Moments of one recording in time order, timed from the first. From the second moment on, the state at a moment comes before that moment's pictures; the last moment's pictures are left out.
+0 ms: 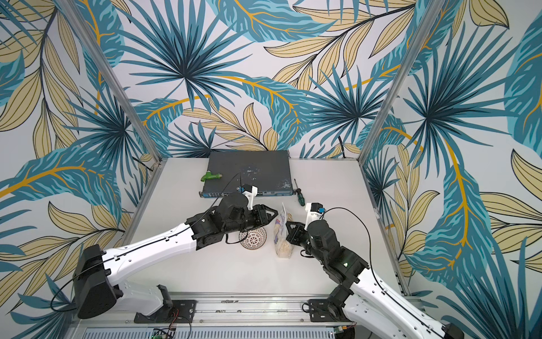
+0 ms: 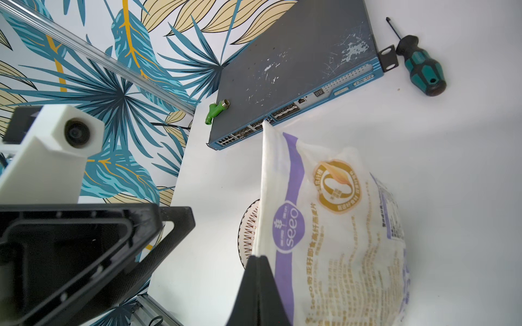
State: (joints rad) left arm -0.94 1.43 1.15 -0.18 0.10 -1.12; right arm 0.85 0.71 0.62 -0.32 0.13 0.90
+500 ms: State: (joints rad) left arm -0.98 1.52 1.18 -0.18 0.14 -1.12; right arm 0.85 0.69 0.60 -0.31 0.15 0.91
